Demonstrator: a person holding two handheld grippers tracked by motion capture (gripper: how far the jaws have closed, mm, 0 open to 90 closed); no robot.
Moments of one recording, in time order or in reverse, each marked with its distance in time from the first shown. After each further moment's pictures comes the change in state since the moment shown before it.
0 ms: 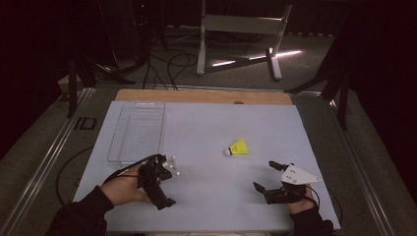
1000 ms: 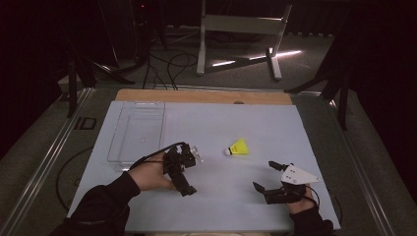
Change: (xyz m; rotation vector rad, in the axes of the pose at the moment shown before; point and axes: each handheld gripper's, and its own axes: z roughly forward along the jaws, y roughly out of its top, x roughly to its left) left arm 0.011 0.065 0.010 0.022 -0.014 0.028; right arm 0.000 0.000 0.001 -0.001 0.003 -0.001
